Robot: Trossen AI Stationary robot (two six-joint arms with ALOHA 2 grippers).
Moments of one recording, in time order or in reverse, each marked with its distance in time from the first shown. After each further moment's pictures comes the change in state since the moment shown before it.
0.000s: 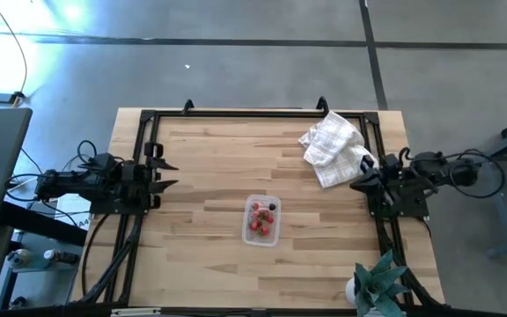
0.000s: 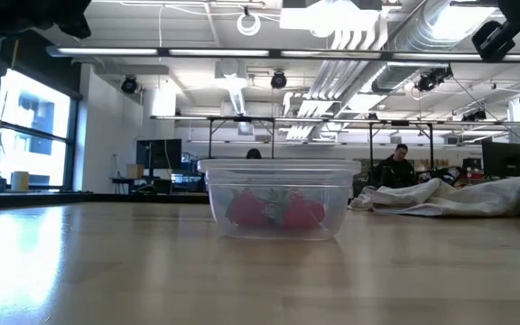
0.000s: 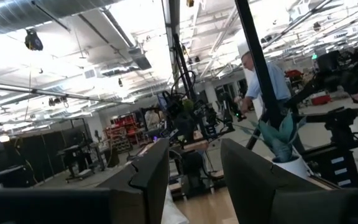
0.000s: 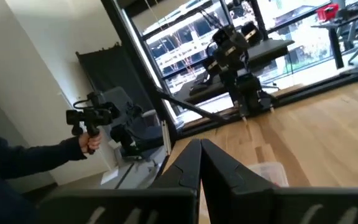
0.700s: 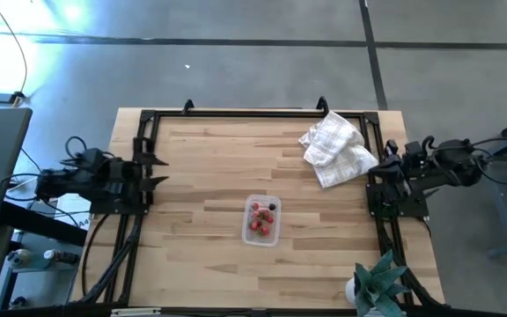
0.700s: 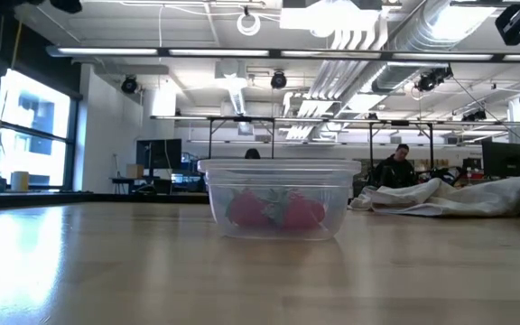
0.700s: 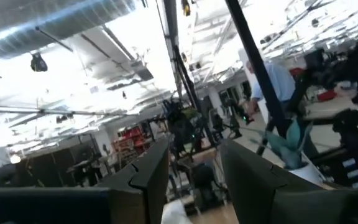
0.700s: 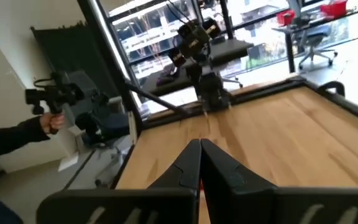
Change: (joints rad) left arm 0.000 -0.001 0.133 -0.100 0.006 0.083; right arm 0.000 0.000 0.292 -0.407 0.116 -0.088
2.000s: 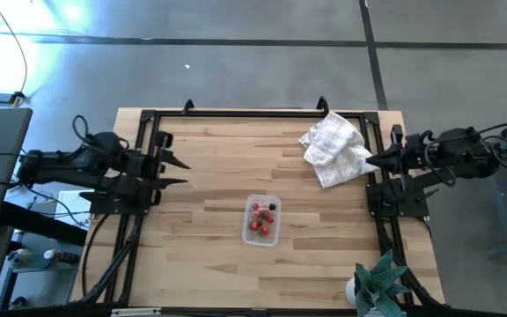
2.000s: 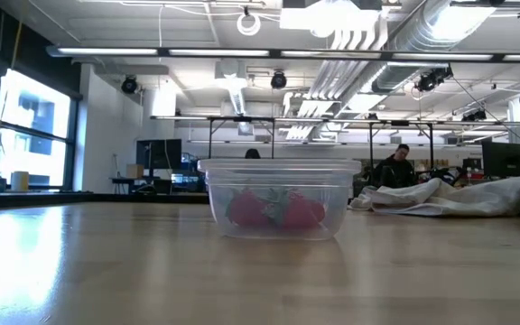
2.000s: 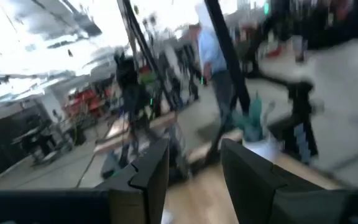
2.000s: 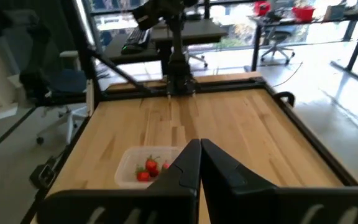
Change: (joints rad) left arm -0.034 0.524 0.402 -0.130 0.105 0.012; right arm -0.003 0.359 0.308 -0.136 0.098 -0.193
